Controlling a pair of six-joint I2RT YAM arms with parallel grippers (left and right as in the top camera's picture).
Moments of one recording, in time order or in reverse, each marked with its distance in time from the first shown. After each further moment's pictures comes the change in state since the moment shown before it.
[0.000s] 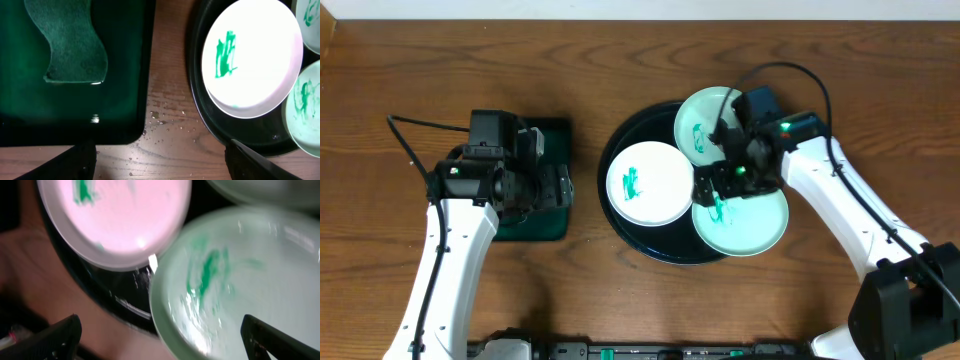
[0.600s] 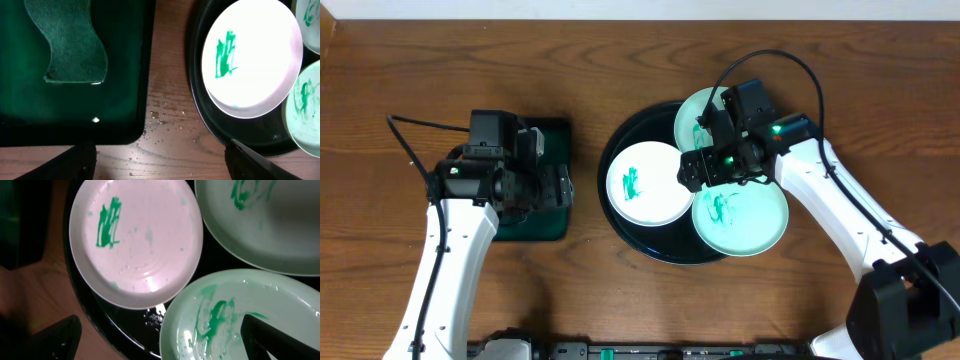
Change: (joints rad) left arm 0.000 0.000 0.000 0.000 0.000 0.000; right arm 0.022 0.008 0.000 0.158 -0.003 0.050
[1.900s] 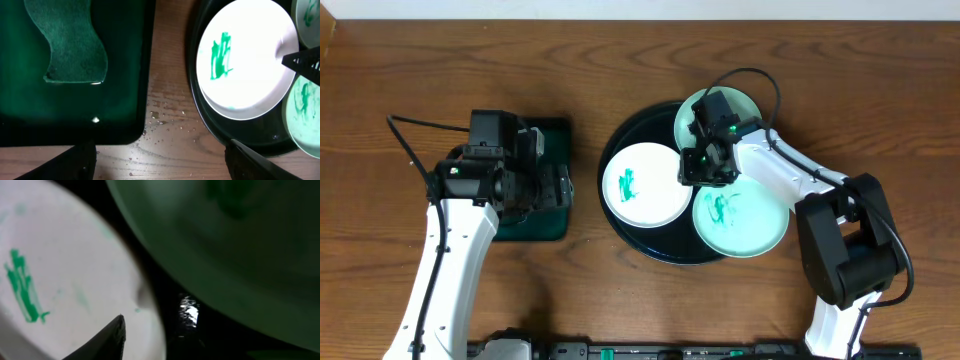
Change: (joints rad) left arm 0.000 0.000 0.000 0.000 0.000 0.000; right arm 0.036 0.297 0.002 0.201 0.084 0.293
